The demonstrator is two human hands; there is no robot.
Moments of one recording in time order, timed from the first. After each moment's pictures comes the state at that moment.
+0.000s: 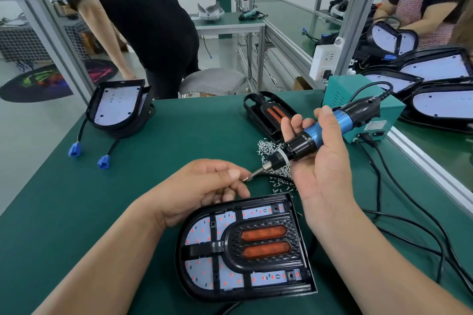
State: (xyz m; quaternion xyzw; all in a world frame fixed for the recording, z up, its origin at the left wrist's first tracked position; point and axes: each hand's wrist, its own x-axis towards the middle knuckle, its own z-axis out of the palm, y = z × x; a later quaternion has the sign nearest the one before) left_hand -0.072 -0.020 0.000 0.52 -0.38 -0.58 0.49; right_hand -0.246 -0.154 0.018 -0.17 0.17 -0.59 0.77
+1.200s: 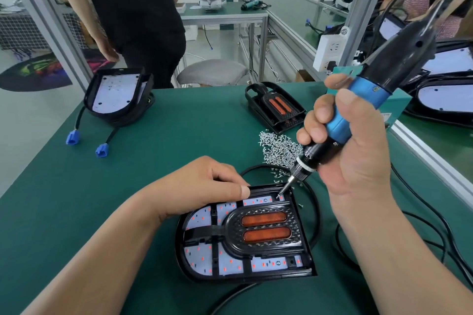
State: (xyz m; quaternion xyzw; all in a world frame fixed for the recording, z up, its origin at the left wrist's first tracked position) left_hand -0.071 -0.014 0.004 0.61 -0.56 -0.45 0.33; right_hand -0.279 -0.141 0.045 -0.47 0.05 -0.52 0.72
